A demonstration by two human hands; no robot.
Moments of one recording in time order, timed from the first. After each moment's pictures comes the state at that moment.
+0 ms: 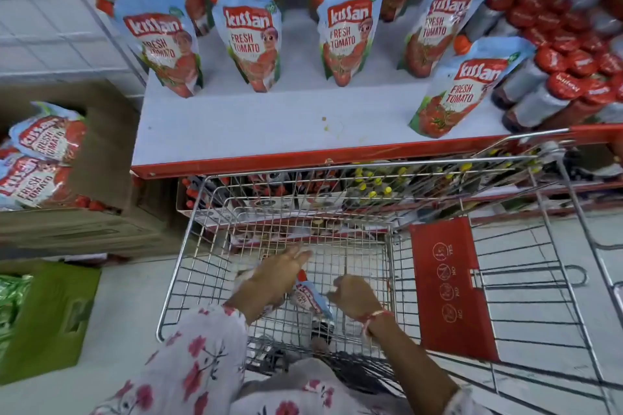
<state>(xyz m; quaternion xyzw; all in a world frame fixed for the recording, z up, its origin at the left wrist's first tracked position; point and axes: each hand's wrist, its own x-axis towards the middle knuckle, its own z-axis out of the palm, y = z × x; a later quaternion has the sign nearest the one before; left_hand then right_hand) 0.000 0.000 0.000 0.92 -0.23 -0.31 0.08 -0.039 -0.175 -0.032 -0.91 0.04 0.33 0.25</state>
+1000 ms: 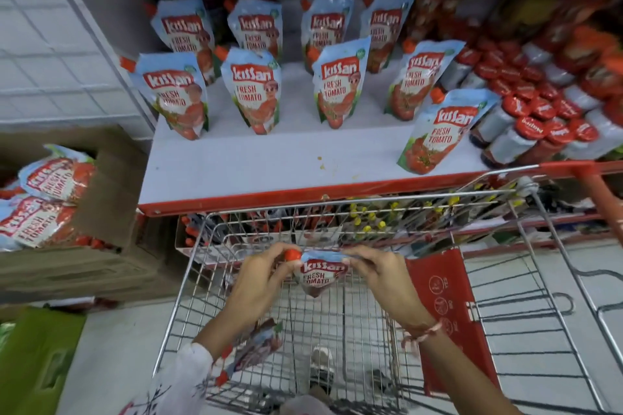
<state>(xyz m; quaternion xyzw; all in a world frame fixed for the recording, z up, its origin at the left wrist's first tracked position) 0.009 0.019 0.101 0.87 -0.08 -0.10 0.47 -0.001 -0.202 0.104 -0.89 -0.01 0.05 0.45</state>
